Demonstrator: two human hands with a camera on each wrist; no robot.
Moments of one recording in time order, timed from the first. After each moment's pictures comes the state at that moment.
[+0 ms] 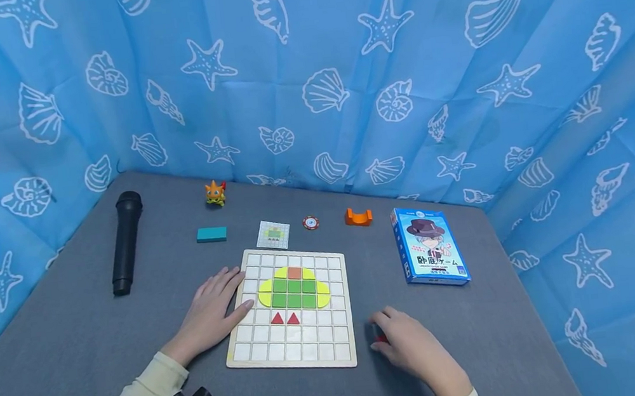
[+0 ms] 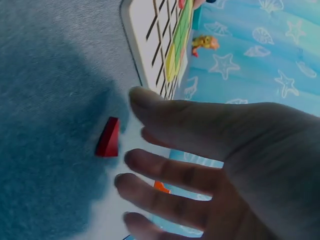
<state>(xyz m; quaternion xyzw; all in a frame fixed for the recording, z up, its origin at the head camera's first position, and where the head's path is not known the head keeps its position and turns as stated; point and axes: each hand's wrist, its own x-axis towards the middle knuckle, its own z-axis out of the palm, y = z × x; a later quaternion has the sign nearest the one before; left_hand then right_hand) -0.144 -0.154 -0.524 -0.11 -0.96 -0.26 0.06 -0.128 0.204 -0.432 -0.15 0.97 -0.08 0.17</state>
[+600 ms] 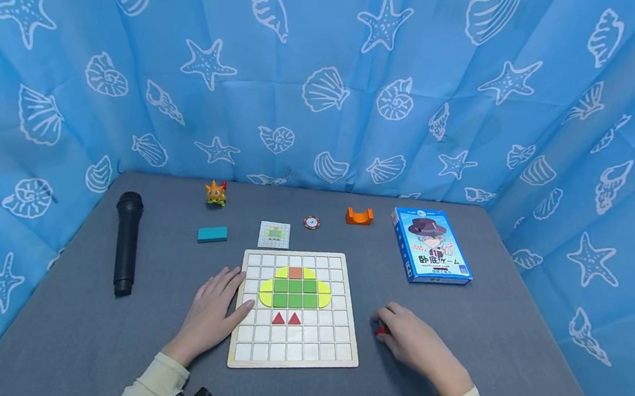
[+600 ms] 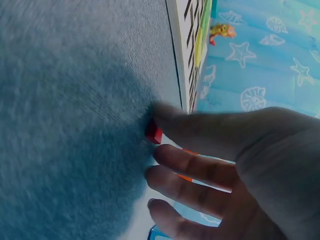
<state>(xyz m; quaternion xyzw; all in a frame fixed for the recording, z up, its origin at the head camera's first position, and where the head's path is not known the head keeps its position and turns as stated) -0.144 -0.155 -0.523 -0.11 -0.96 -0.26 0.06 -0.136 0.214 -0.447 -0.15 0.98 -0.08 0.14</state>
